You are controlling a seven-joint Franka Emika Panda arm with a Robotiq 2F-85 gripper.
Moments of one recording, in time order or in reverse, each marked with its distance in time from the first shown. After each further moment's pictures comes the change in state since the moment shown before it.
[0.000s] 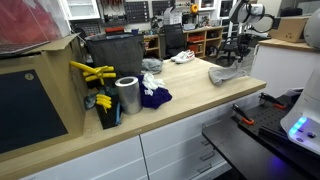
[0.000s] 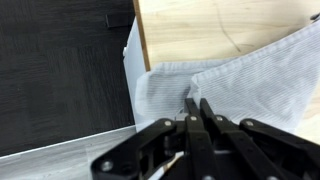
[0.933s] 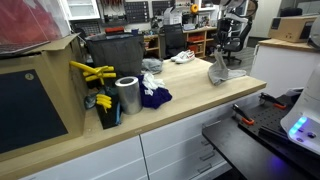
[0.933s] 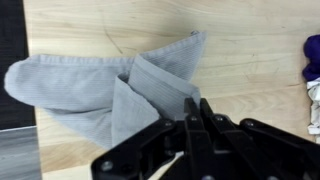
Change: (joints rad) arm 0.225 -0.248 0.049 -0.139 0.063 -0.074 0.150
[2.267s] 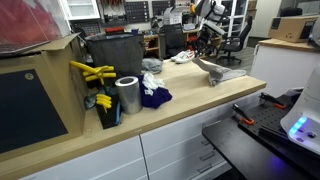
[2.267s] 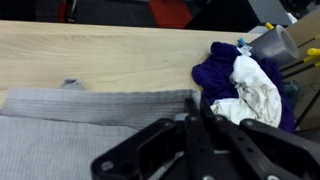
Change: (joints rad) arm 0.041 0.284 0.084 0.250 0.361 -0.348 0.211
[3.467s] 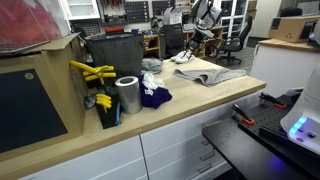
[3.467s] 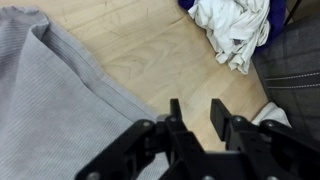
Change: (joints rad) arm 0.038 0.023 -0.008 0.019 0.104 0.374 0.194
